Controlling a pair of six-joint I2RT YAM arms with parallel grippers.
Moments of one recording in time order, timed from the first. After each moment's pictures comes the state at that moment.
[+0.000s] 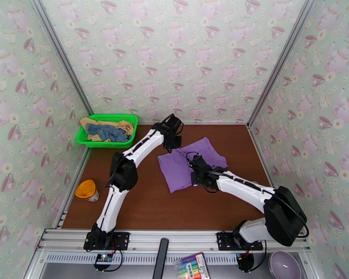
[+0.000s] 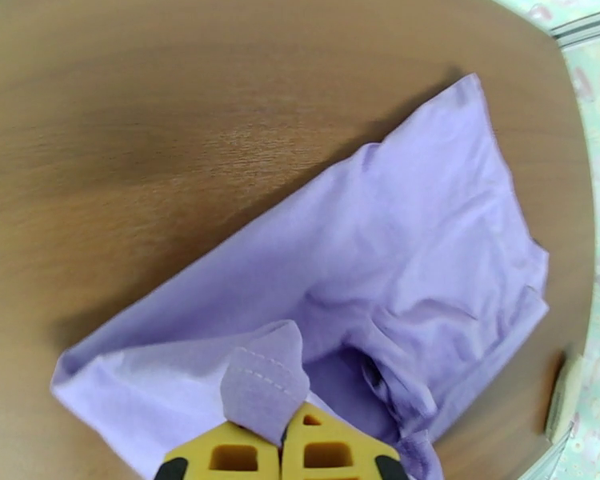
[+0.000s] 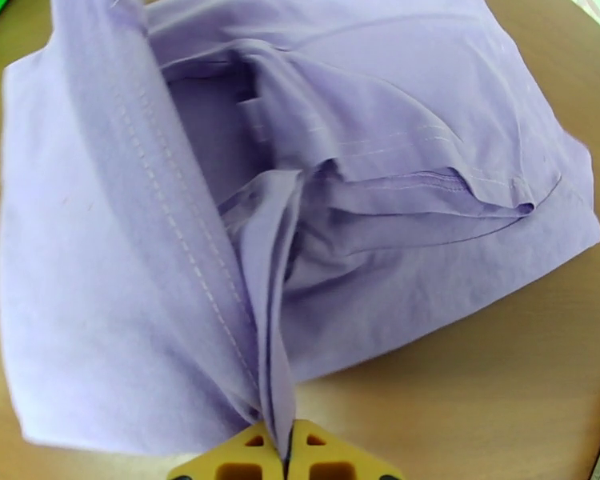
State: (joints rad) left arm -0.59 2.39 2.32 -1.04 0.04 -0.55; right arm 0.66 1.46 0.86 -0.51 0.23 0.43
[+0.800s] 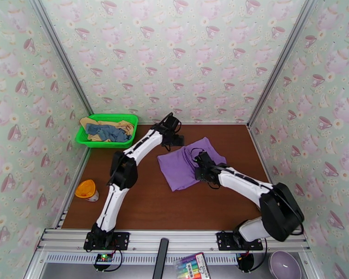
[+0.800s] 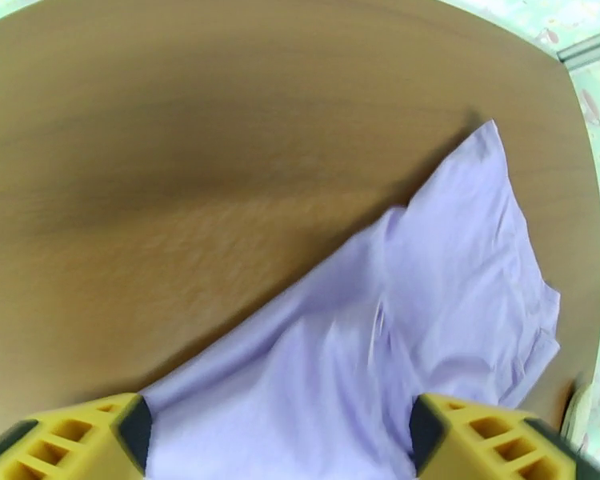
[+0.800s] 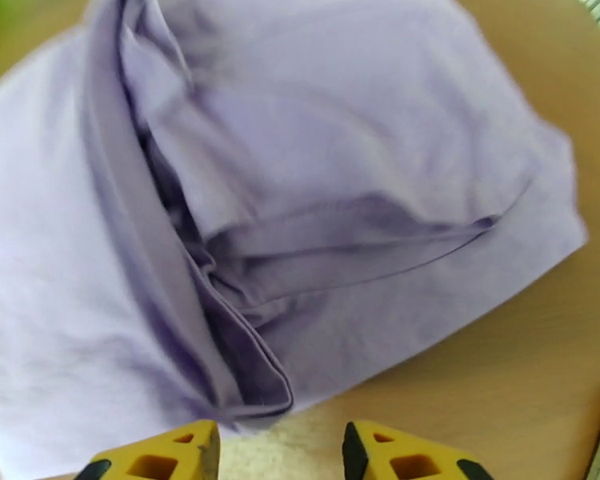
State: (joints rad) left arm -0.57 2.27 2.14 -0.88 0.00 -0.50; right arm 0.55 1.43 0.90 -0.52 0.23 0.39
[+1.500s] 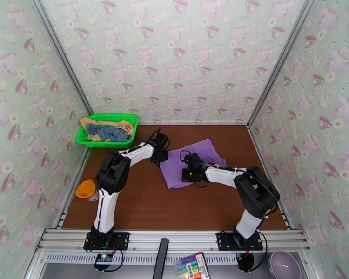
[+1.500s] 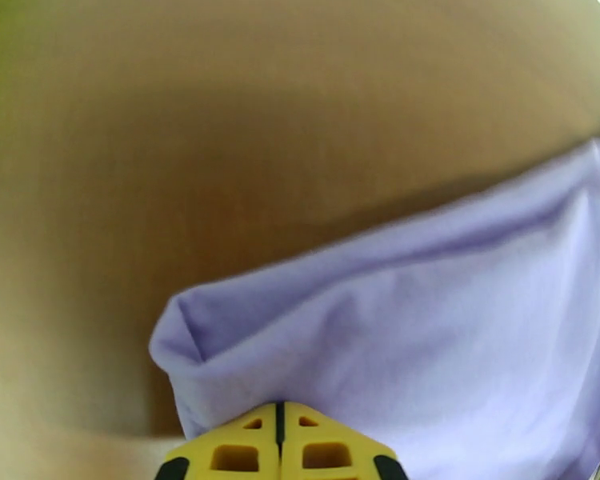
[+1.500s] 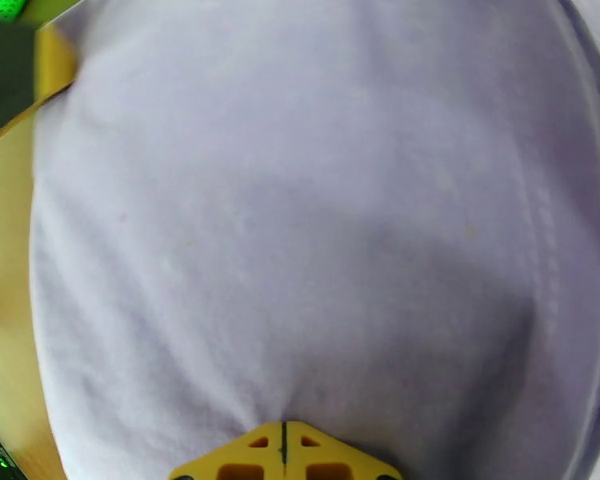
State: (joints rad) left arm -0.49 2.20 1.63 -0.58 -0.04 -0.57; right arm 0.64 1.74 0.91 -0.19 -0.14 0.55
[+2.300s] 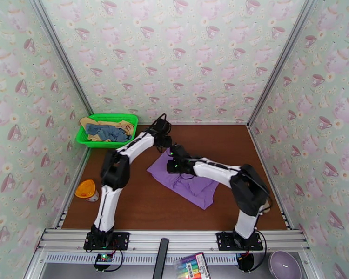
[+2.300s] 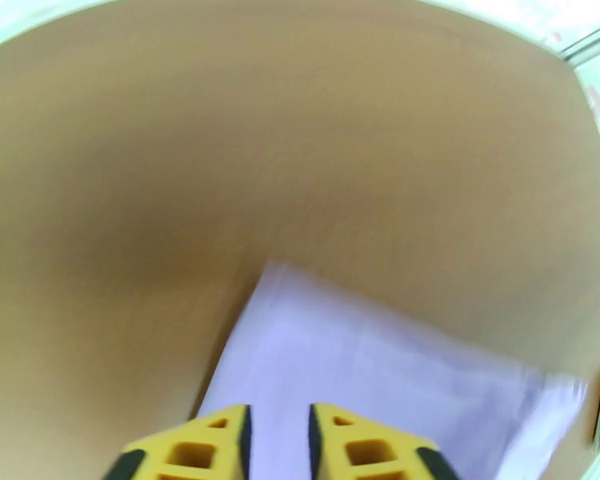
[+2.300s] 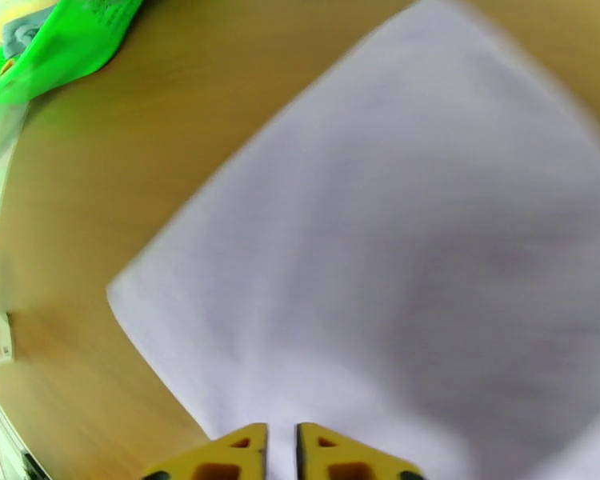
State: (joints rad) left arm -0.47 2.08 1.80 -0.68 0.00 -0.37; right arm 0.68 1.75 1.23 -0.39 -0.07 0.52
